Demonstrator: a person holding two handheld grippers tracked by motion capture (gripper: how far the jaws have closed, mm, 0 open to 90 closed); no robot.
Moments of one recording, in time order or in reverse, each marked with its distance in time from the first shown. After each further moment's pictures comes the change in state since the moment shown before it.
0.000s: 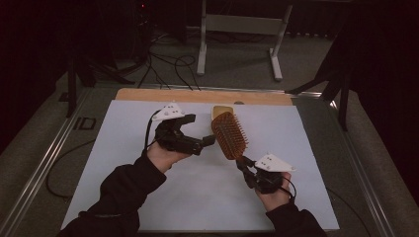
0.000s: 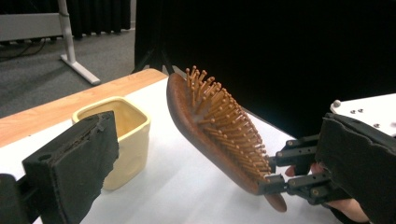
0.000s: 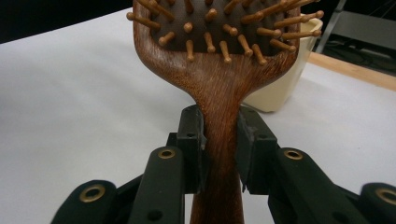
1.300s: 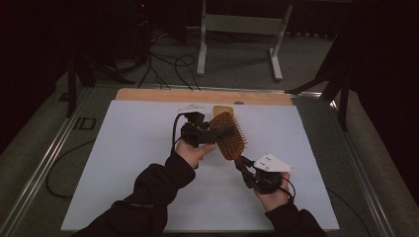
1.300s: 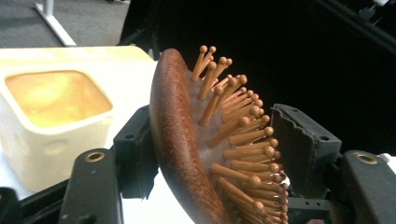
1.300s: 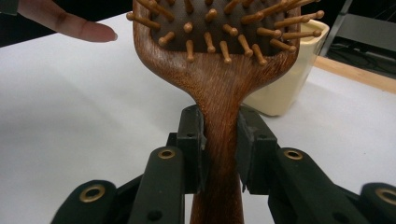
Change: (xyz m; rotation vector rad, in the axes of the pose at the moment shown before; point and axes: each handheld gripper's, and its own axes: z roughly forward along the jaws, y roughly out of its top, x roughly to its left) left arm 0.007 -0.012 0.064 0.001 -0.060 -0.279; right arm 0.003 0.002 0.000 -0.009 0.009 -0.008
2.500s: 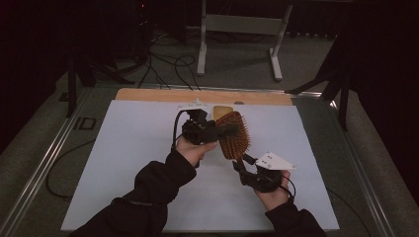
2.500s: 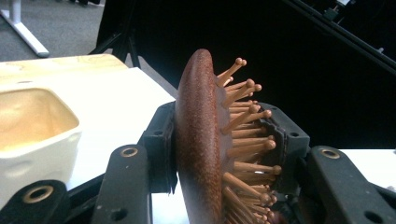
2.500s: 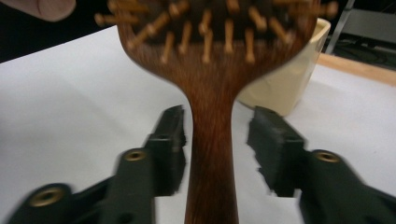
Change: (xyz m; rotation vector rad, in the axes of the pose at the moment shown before) left arm -0.019 0.015 -0.008 -0.002 -0.065 0.070; right arm -0.005 -0.001 0.003 -0.012 0.024 0.057
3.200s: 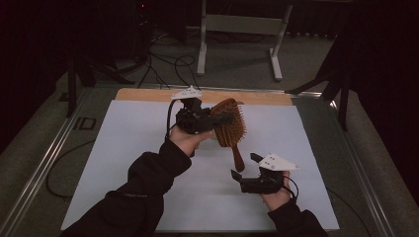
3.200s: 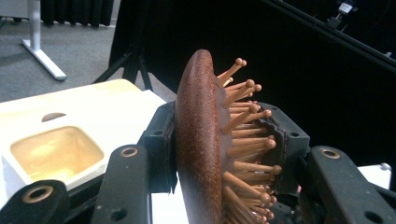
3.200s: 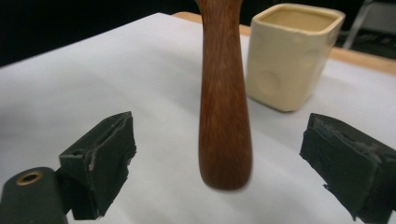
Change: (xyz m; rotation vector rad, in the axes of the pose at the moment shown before) left arm 0.002 0.029 -0.016 -0.046 0.039 0.052; right arm -0.005 -0.005 -0.005 0.001 0.044 -0.011
